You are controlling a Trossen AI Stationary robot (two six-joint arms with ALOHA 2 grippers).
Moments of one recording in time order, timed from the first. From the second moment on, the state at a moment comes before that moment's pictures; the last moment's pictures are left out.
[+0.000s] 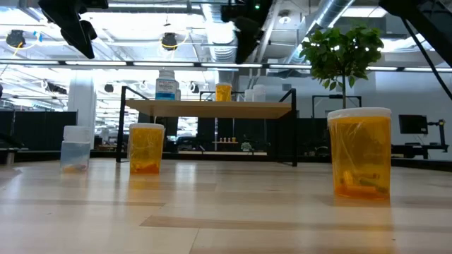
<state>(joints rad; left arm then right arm) 0.36 0.78 1.03 -1.26 0.10 0.01 -0.32 2.08 2.35 -1.30 0.26 -0.28</state>
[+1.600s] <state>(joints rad) 0.36 0.78 1.03 -1.24 0.10 0.00 -0.40 2.08 2.10 -1.05 0.29 -0.25</state>
